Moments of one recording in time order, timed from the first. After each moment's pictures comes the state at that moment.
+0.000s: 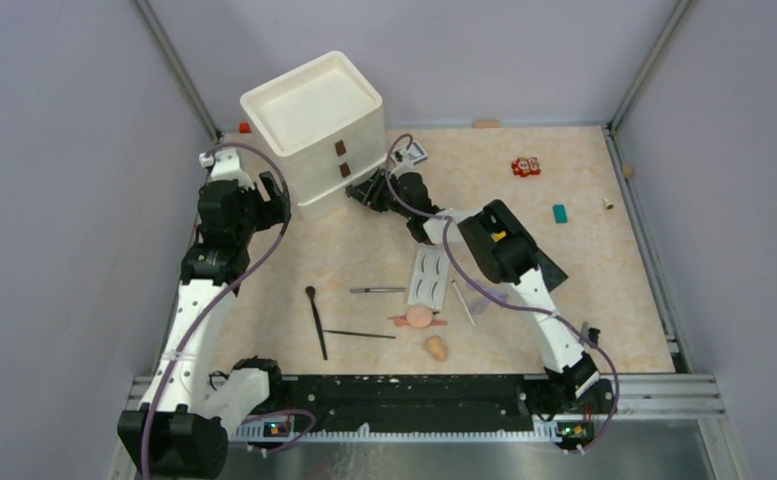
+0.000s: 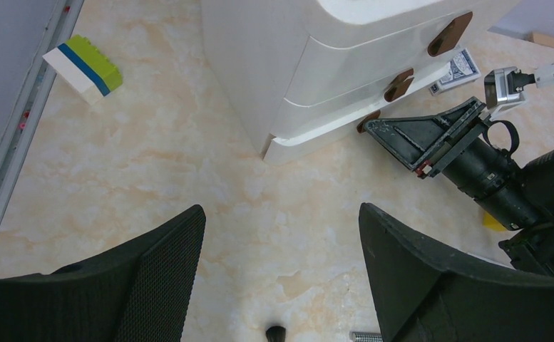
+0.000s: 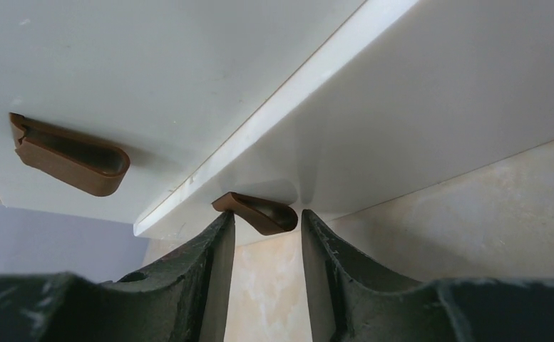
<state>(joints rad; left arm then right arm) -0.04 0.96 0.93 -0.33 -0.04 -0.26 0.64 2.53 1.67 0.75 -0.22 0.94</state>
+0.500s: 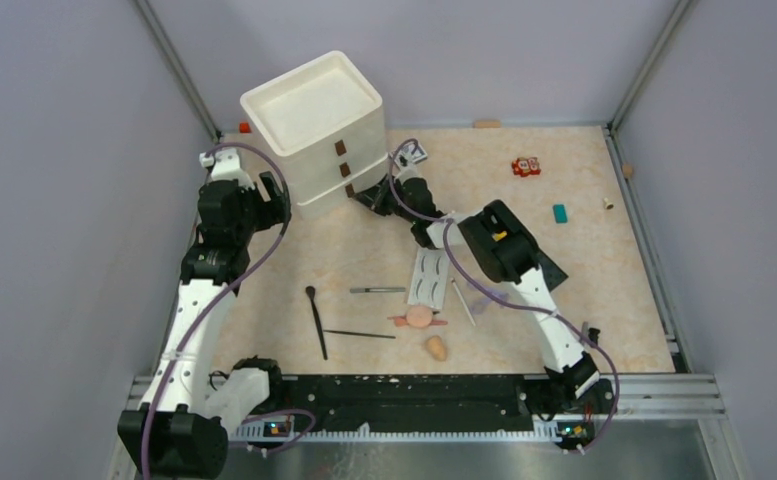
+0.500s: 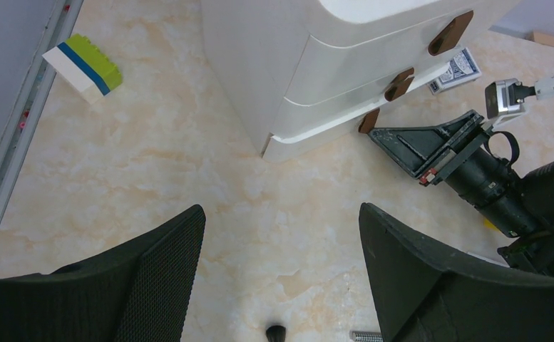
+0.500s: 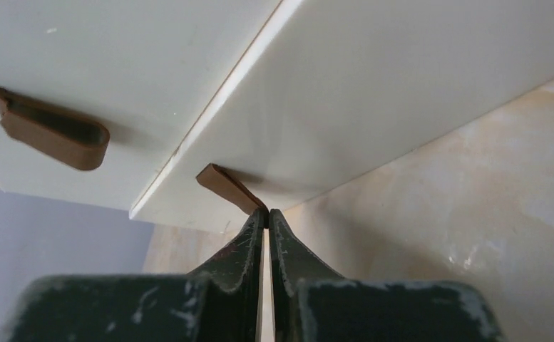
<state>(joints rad) -0.04 0.96 0.93 -0.34 -0.04 -0.26 0.64 2.55 1.64 0.81 -0.23 0.97</state>
